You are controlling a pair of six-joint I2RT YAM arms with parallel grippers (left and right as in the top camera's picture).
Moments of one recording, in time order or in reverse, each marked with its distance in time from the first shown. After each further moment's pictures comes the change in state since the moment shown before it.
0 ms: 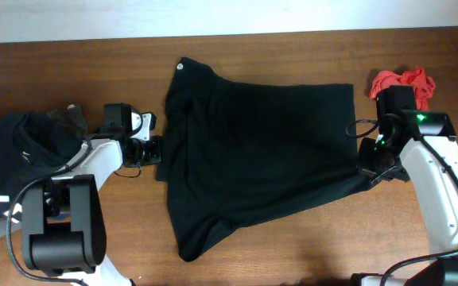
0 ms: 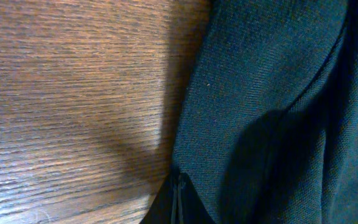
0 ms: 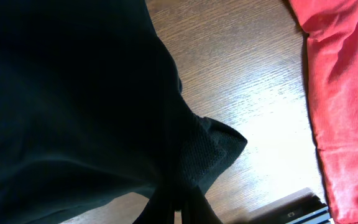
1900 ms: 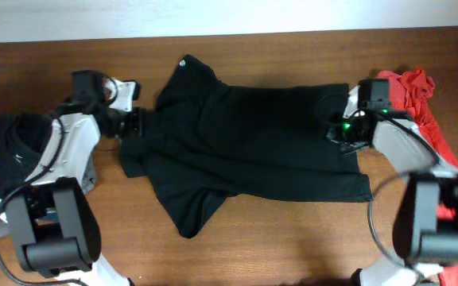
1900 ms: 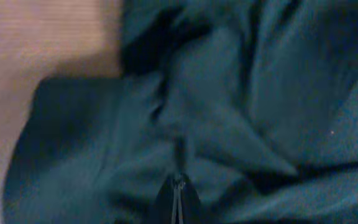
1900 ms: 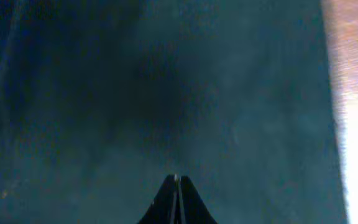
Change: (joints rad) left arm 0.065 0.004 0.311 -0.229 0.106 0.198; right arm 0.000 0.360 -0.107 0.763 -0.412 -0.047
